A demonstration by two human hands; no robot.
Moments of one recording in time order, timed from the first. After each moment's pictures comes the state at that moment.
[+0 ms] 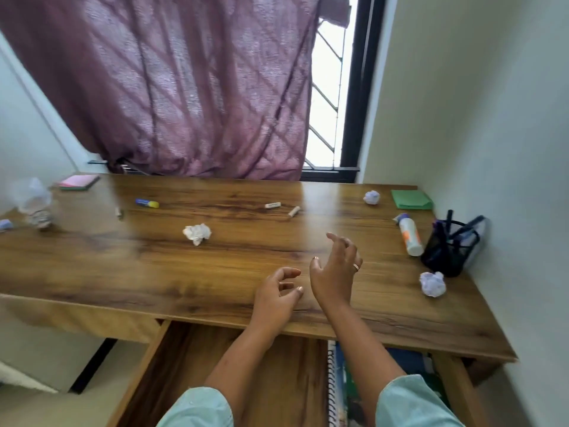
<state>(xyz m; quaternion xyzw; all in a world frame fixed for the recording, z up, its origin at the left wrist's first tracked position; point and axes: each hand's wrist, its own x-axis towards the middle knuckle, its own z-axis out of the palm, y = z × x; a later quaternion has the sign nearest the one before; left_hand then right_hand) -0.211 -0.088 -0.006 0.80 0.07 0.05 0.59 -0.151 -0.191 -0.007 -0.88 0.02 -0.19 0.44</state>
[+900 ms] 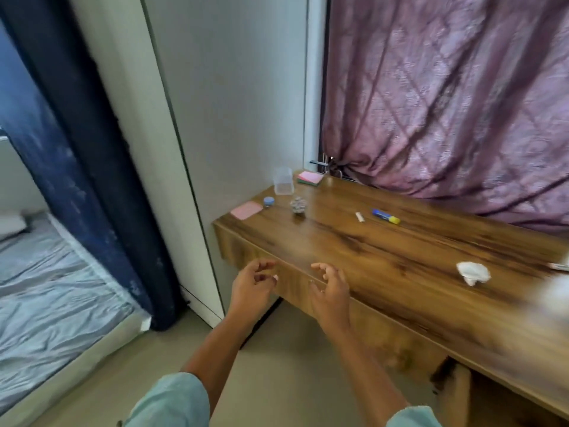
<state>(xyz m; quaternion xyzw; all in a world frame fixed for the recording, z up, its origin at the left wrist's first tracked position) -0.405 0.452 0.024 0.71 0.32 0.25 0.58 -0.310 0.342 -0.011 -0.80 -0.24 0.02 0.55</state>
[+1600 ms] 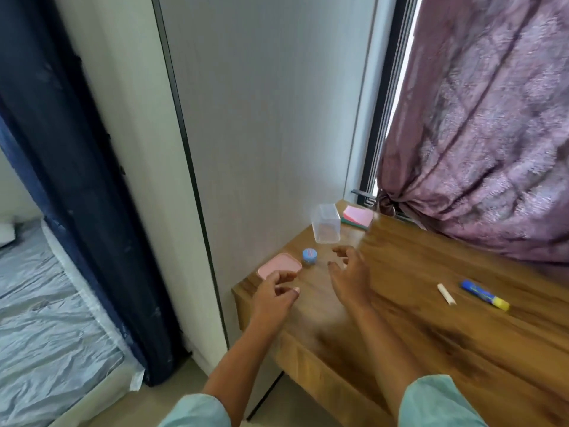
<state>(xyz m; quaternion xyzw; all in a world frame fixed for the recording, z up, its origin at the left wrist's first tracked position) -0.256 0.679 0.016 0.70 0.29 0.24 0.61 -0.108 0.606 0.003 -0.82 -0.23 -0.02 0.53</state>
